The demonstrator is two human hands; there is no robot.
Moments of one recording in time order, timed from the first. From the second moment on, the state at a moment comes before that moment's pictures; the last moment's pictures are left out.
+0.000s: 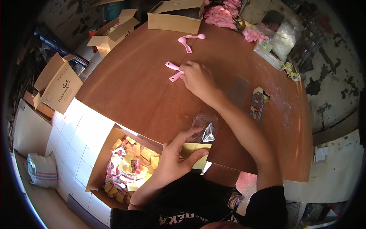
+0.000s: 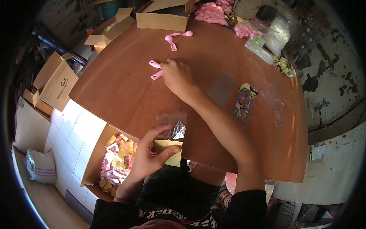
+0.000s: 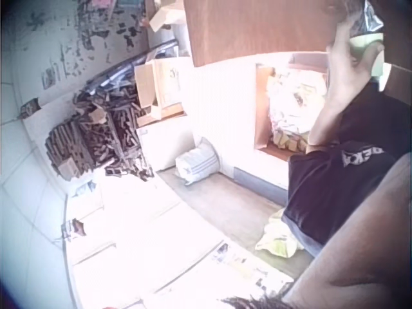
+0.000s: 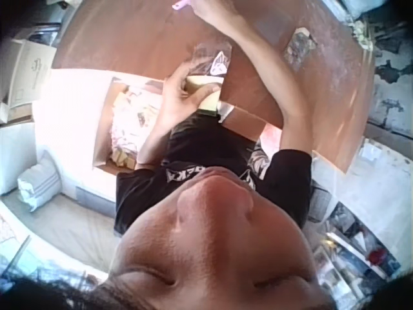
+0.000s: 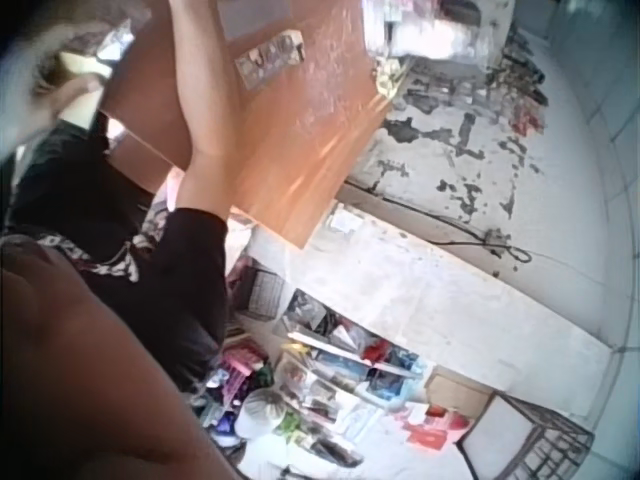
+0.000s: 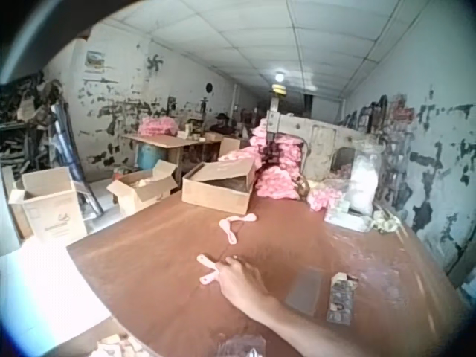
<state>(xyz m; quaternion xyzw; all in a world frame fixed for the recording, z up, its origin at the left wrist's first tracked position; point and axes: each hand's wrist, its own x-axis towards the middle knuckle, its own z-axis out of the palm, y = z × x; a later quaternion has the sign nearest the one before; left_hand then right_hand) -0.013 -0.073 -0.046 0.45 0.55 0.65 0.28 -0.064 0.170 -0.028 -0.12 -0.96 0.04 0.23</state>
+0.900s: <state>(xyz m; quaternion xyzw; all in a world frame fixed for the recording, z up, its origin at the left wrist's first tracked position) 0.042 -0.006 -0.037 0.56 0.54 0.55 0.31 0.201 0.149 0.008 -0.19 -0.63 0.62 0.43</state>
